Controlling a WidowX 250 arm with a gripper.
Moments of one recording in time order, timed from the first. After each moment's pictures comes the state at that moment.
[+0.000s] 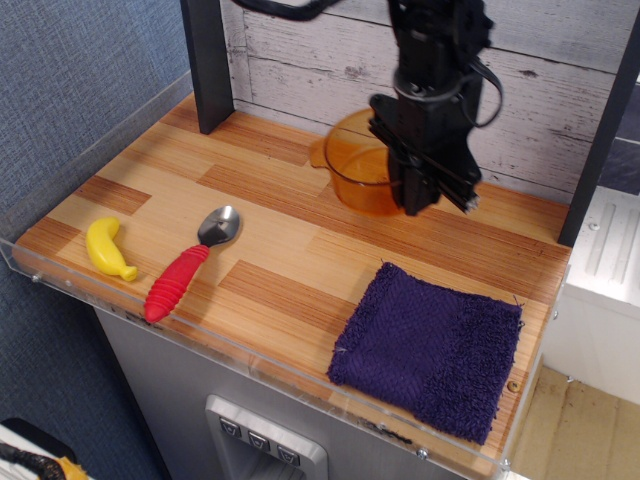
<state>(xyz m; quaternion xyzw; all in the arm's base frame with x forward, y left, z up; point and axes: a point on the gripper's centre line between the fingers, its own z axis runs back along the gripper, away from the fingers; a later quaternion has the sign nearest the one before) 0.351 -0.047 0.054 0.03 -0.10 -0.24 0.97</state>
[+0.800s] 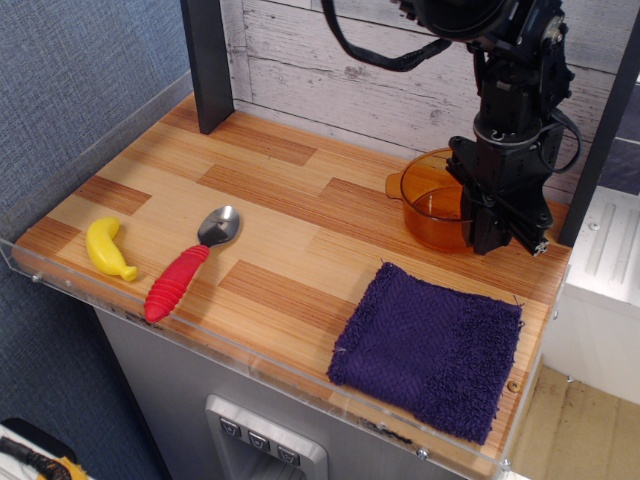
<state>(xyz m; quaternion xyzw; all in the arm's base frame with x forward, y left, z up) 0.370 -0.097 0.022 -0.01 -0.08 -0.31 0.95</state>
